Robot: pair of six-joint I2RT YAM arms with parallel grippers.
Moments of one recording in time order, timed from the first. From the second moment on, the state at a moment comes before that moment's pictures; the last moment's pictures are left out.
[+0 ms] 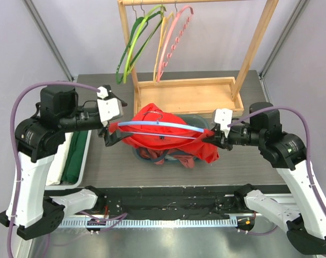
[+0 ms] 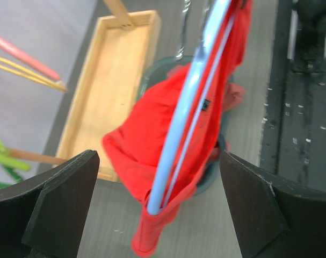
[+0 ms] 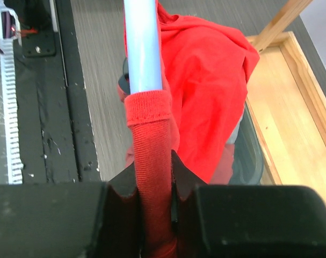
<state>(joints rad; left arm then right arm) -0.47 1.12 1.88 -1.19 0.67 0.66 0.45 0.87 1.31 -0.93 -0.71 -0.57</state>
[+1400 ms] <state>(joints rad) -0.47 1.19 1.82 -1.35 0.79 0.82 0.50 0.84 1.28 -0.85 -0.66 -0.62</state>
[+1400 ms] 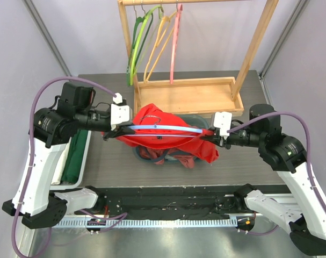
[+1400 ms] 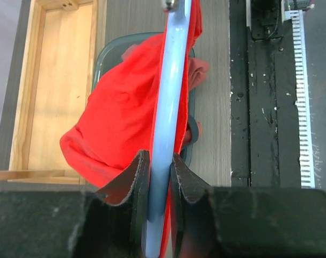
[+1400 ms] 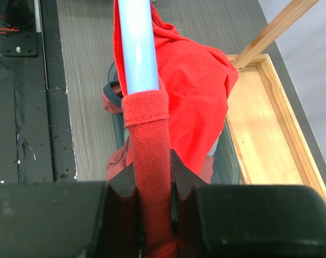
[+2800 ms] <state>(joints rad) -0.42 1.15 1.84 -1.08 0.31 0.42 0.50 0.71 1.15 -0.48 -0.27 -0.03</state>
